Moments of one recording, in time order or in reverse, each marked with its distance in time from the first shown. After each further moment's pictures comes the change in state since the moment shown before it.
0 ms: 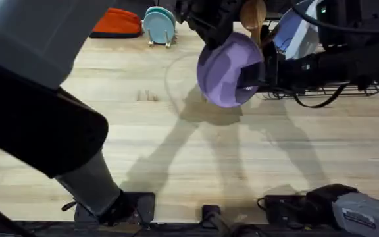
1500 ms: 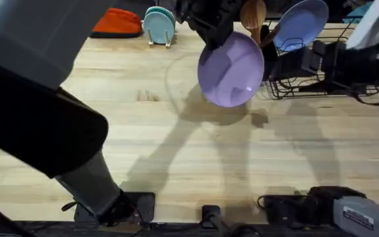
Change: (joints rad) left arm 0.000 0.000 0.000 0.000 0.003 0.000; right arm -0.262 -0.090 0.163 -0.341 -0.002 -0.153
